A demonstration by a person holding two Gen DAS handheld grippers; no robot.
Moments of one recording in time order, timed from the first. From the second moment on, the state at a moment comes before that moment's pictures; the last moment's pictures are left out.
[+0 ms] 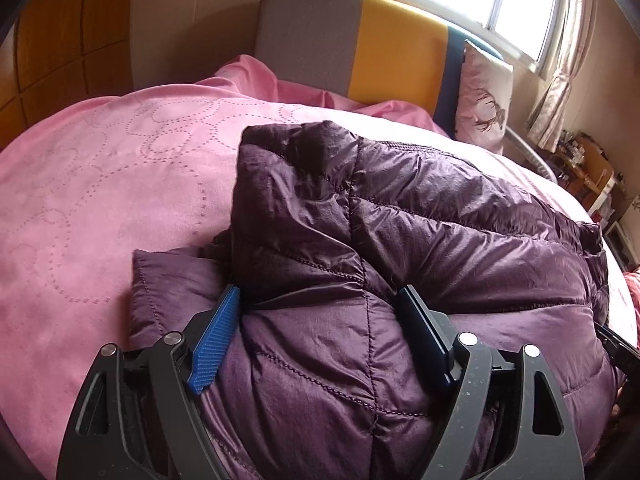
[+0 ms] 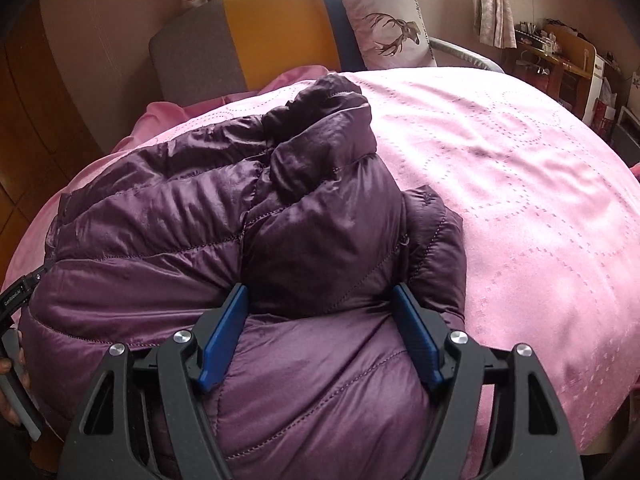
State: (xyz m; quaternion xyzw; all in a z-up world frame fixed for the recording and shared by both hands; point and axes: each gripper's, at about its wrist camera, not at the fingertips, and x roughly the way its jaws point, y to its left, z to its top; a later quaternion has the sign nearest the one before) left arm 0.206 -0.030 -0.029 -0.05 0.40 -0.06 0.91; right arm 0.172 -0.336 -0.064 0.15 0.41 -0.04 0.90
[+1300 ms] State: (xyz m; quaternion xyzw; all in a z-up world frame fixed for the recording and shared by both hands) left arm 0.147 -0.123 -0.029 0.01 0.38 -0.17 0.91; right arm 0.134 -0.380 -0.070 0.41 0.40 0.06 0.82
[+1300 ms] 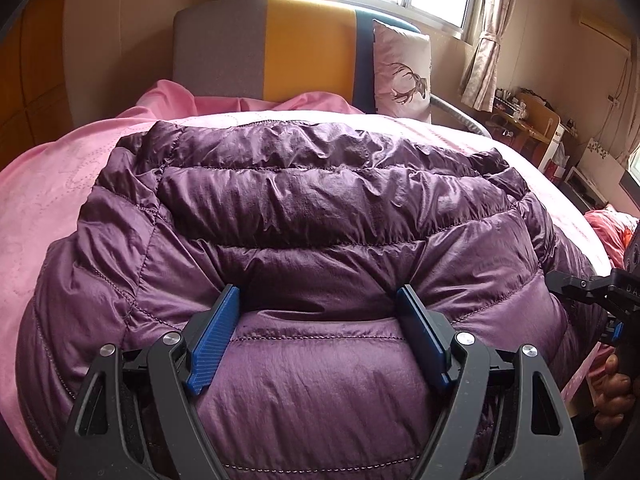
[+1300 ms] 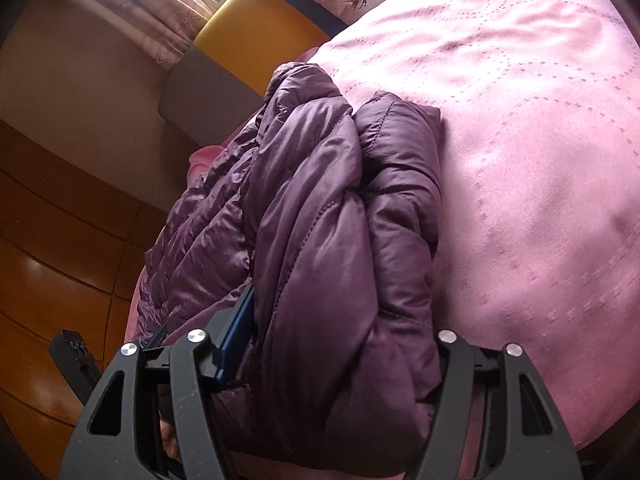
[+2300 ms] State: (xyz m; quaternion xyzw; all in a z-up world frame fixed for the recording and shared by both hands) left arm 0.132 -0.109 -0.022 -0.03 0.38 -0.20 0.90; right arm 0.135 -0.333 0.000 0.34 0.38 0.07 0.86
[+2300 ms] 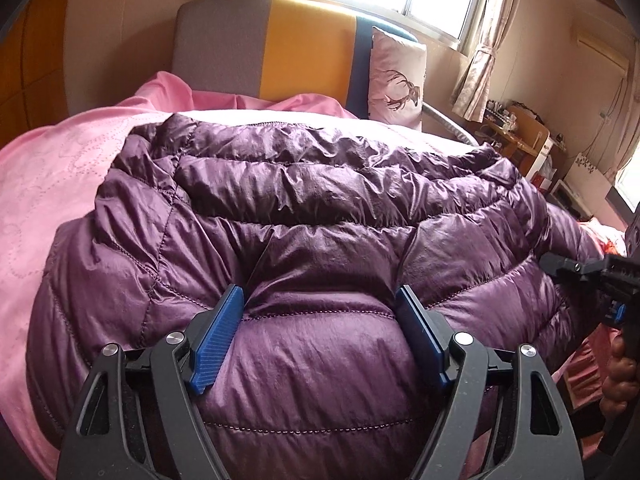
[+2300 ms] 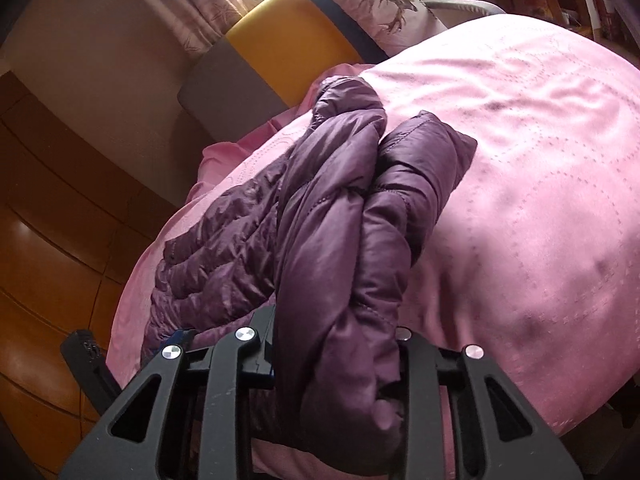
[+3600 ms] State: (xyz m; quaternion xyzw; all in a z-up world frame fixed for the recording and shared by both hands) left arm 0.175 0.048 0.050 -0.22 0.36 -0.36 0.83; right arm 0.153 0.022 0.021 -0.15 0.30 0.25 0.91
